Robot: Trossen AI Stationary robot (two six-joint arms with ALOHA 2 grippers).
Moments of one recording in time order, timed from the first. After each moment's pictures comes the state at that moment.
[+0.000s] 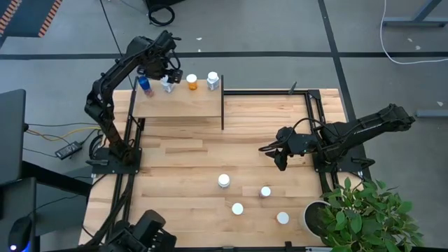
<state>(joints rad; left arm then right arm) 0.95 1.75 1.82 -1.40 -0.13 -0.35 0.25 0.96 0.77 -0.58 0.33 0.73</state>
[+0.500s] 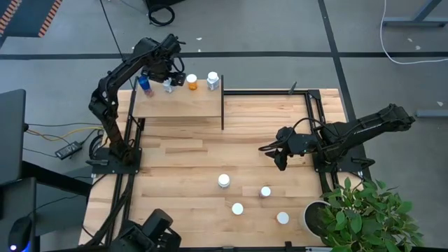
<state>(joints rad) 0.93 1.80 1.82 -1.41 -0.13 -0.35 0.25 0.96 0.77 -0.58 0.33 0.74</state>
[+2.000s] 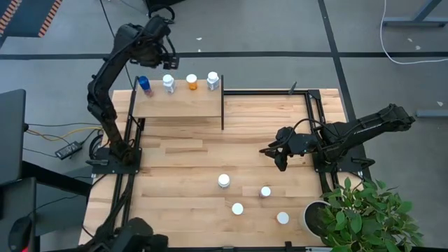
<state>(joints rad) 0.91 1.78 2.19 -1.57 -0.24 -0.45 0.25 0.96 0.77 -0.57 0.33 0.69</state>
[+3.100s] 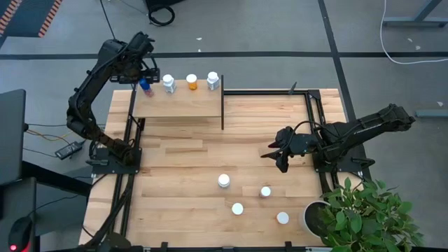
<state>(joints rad) 1.01 1.50 1.74 -1.57 -0.30 -0.57 0.25 0.96 0.77 -0.57 0.31 0.60</state>
